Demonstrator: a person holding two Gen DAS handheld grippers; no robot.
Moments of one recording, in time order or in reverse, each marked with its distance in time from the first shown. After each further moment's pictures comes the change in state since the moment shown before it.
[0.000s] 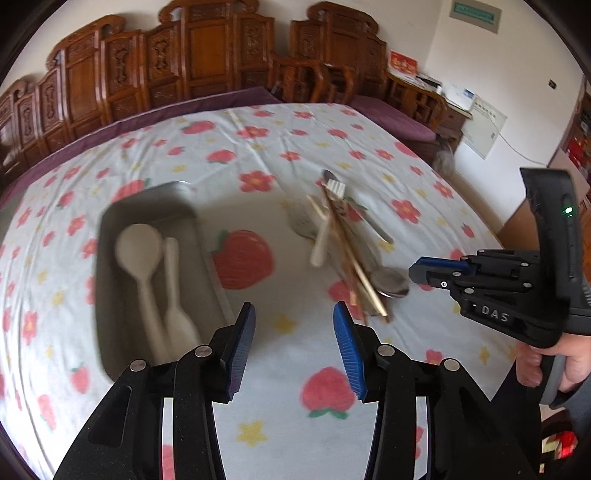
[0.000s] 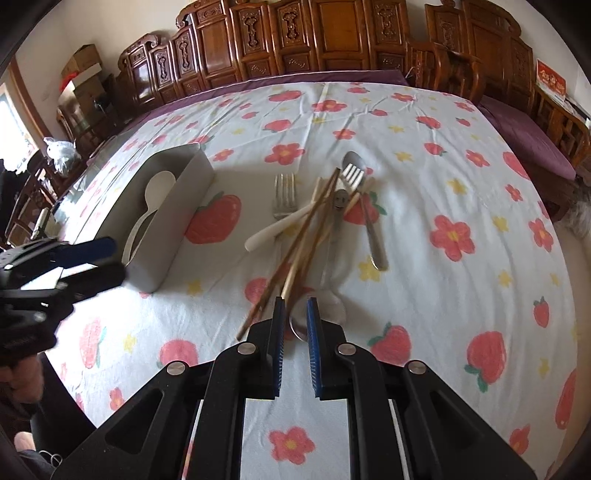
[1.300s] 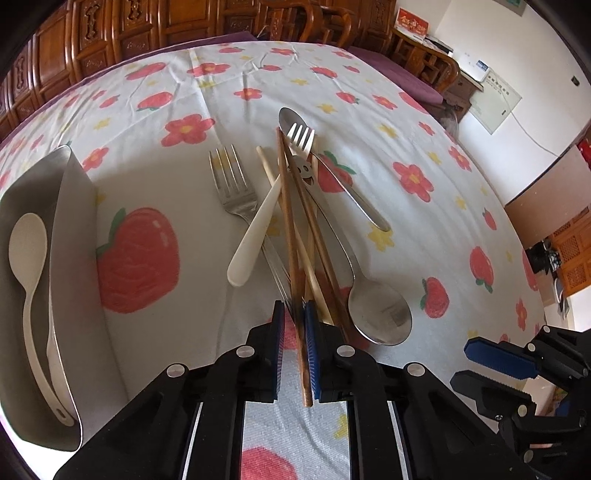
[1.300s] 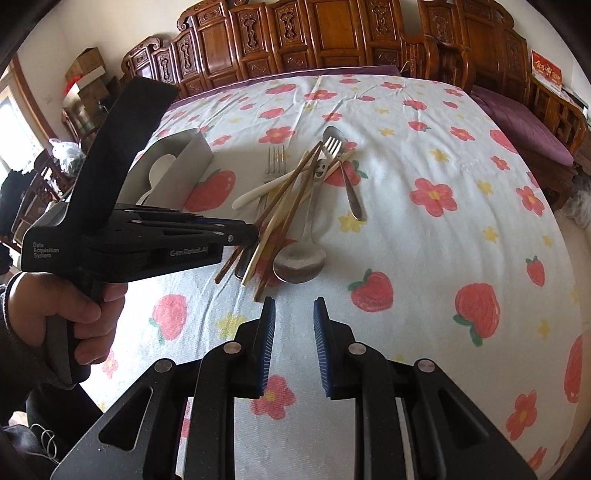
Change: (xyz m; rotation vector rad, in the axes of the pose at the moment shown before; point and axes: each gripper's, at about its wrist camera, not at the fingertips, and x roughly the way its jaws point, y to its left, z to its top) left arm 0.111 -0.036 0.028 -0.048 0.199 -0.046; right arm -0.013 -0.018 -0.040 0.006 -0.007 0.024
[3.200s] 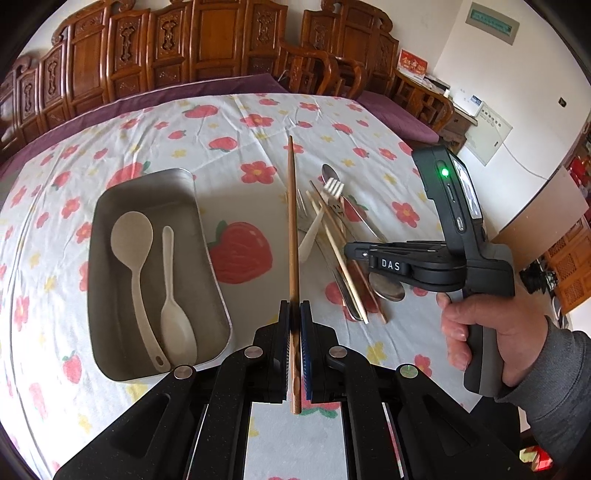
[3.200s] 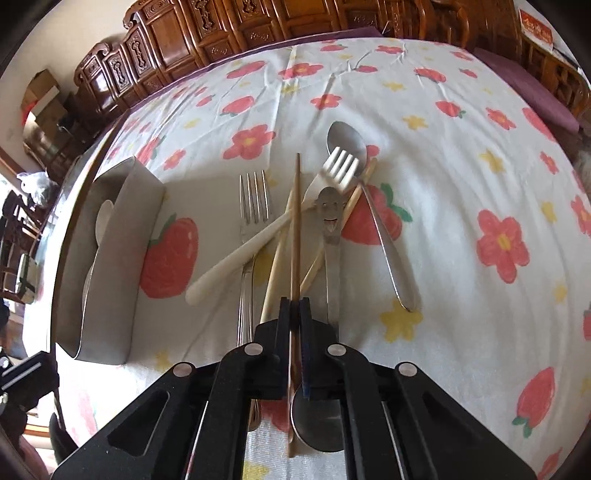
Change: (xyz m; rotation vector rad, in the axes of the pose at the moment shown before) left arm -0.111 0.046 -0.037 -0.030 -0.153 0.009; right arm 0.101 0.003 0.088 0.158 0.110 -0.027
